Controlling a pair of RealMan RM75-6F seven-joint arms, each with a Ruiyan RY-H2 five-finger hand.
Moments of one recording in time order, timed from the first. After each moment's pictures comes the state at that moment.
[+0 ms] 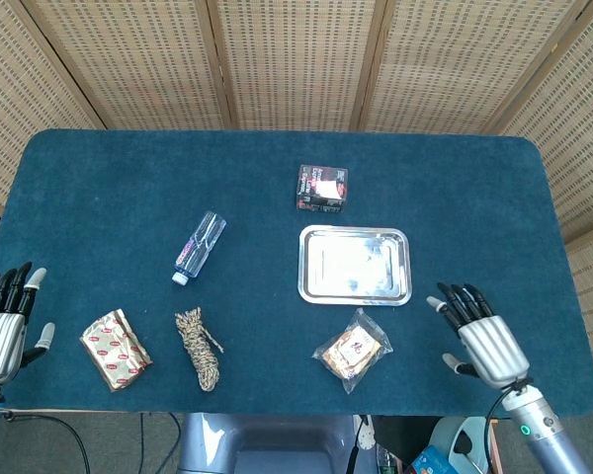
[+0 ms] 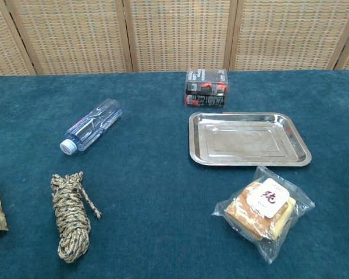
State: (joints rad) left arm -0.10 -1.20 -0.04 -1.63 1.47 1.53 0.26; right arm 0.25 -1.18 0.00 -1.63 -1.69 1.32 -0.14
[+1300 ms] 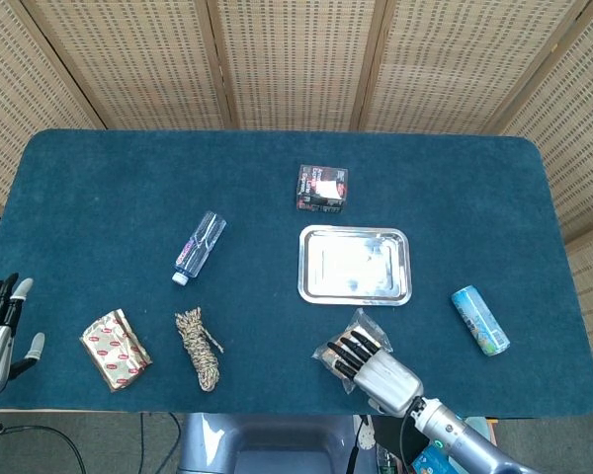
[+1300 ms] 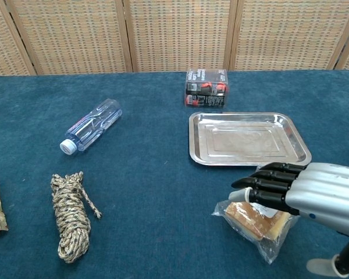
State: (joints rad) left arm -0.05 -1.21 -0.03 -1.57 1.50 1.57 0.16; right arm 0.43 -1.34 -0.05 -1.76 -1.73 0.93 -0.46
